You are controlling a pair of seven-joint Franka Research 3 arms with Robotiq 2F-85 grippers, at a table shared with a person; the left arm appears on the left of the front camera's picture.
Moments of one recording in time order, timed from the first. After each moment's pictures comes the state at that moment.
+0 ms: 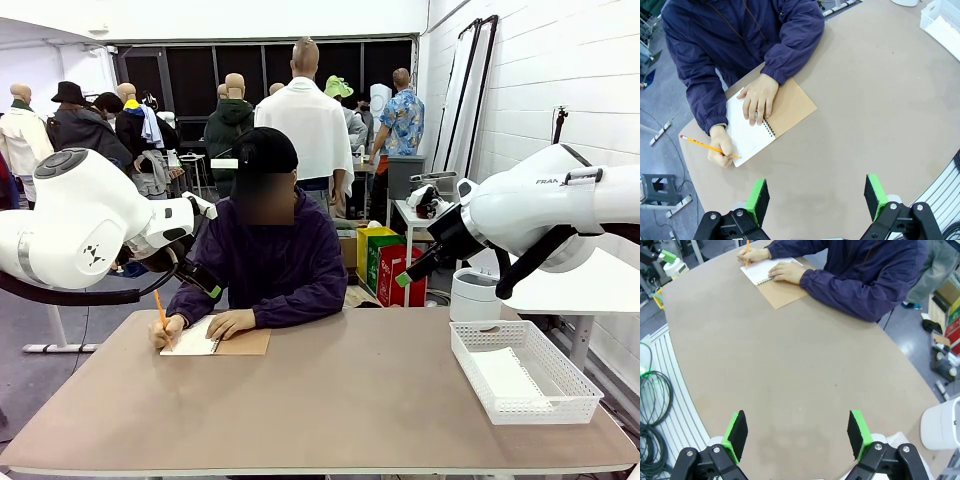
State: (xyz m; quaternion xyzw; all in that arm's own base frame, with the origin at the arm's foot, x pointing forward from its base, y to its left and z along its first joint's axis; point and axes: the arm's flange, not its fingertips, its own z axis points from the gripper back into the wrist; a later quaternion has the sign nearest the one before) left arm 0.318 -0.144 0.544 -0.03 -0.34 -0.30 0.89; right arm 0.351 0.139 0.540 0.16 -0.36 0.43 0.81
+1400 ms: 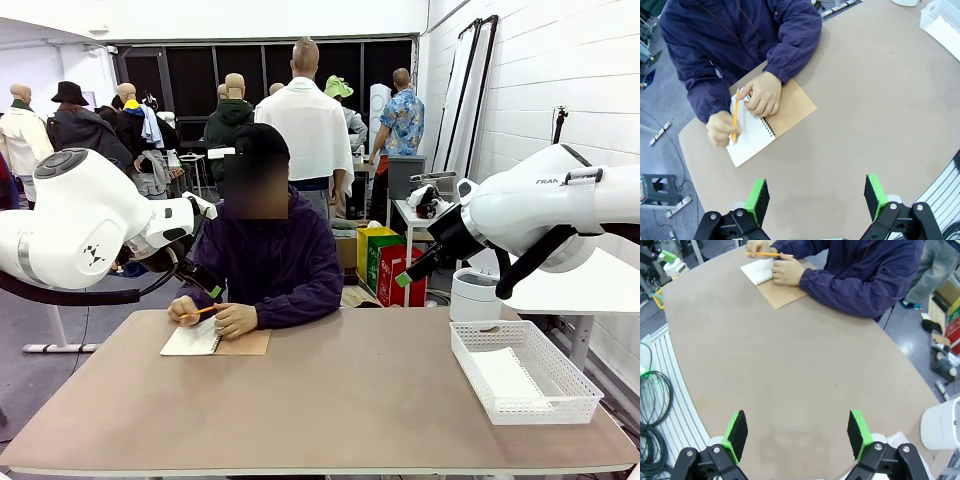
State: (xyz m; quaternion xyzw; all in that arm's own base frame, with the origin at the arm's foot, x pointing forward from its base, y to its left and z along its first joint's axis) left arm 0.318 -0.144 0.544 -0.03 -0.34 -0.30 0.89; right arm 0.351 0.139 0.540 0.16 -0.36 0.43 0.81
